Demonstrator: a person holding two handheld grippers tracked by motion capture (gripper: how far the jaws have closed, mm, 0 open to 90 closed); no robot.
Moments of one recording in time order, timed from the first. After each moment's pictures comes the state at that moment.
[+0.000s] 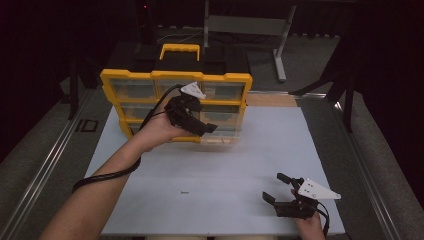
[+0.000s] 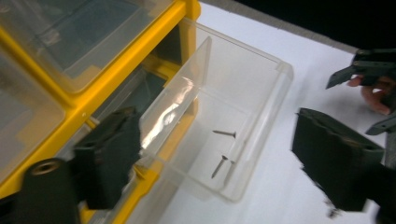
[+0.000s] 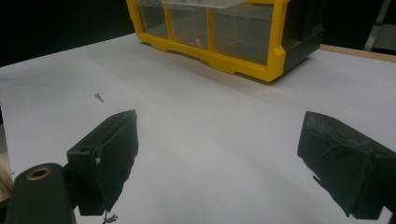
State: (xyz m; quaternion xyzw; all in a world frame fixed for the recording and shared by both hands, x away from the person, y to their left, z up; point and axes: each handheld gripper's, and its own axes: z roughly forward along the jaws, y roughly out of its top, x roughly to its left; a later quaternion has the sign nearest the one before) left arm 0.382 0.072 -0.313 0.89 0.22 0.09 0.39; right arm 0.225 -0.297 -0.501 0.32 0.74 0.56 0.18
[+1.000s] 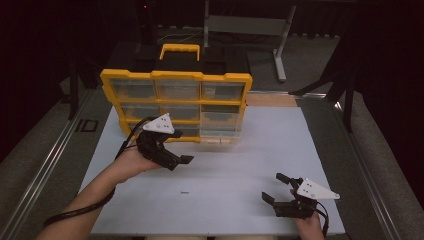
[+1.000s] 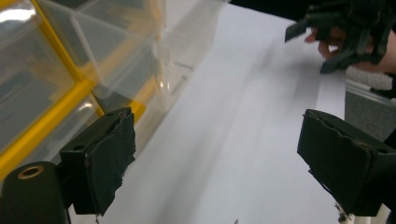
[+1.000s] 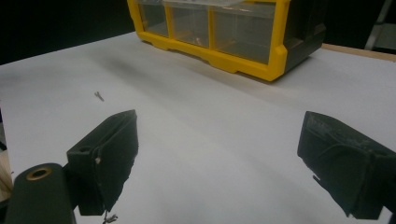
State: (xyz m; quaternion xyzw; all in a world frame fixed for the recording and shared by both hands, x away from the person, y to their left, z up) left arm 0.322 0.133 -0.364 0.88 0.19 0.06 0.43; right arm 0.225 -0.295 -0.502 0.32 0.74 0.56 0.18
